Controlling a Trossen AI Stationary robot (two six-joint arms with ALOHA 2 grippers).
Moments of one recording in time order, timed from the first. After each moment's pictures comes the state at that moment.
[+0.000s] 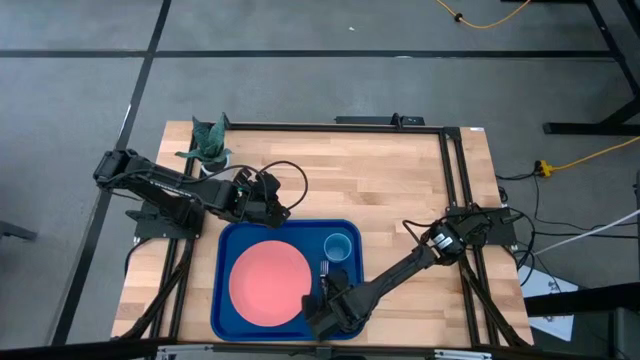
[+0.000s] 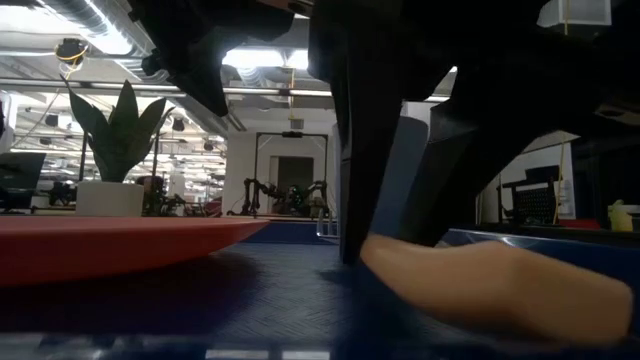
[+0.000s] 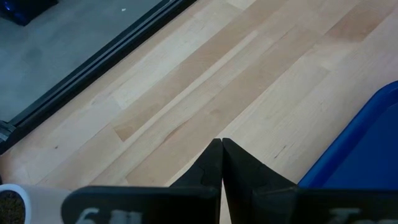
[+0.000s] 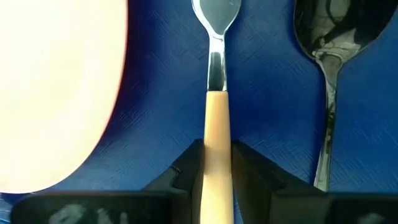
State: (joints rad) left arm -0.19 1.36 1.02 -0.79 -0.76 -0.83; right arm 0.59 2.41 2.03 -0.98 0.22 2.06
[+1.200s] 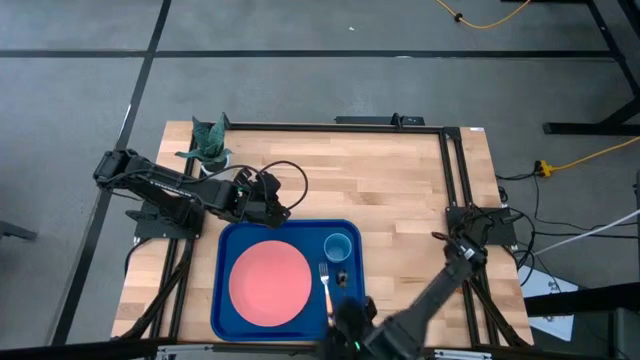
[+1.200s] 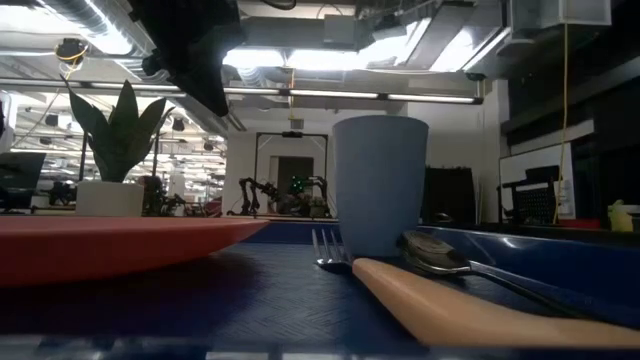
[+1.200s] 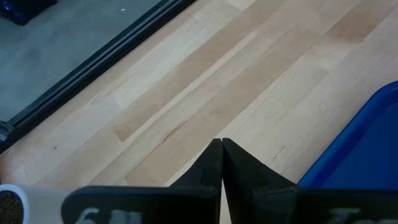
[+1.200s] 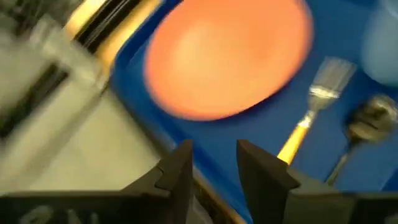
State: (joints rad) left arm -0.19 1.36 1.02 -0.79 -0.76 -0.83; right arm 0.79 2.35 2.32 -1.13 0.69 1.60
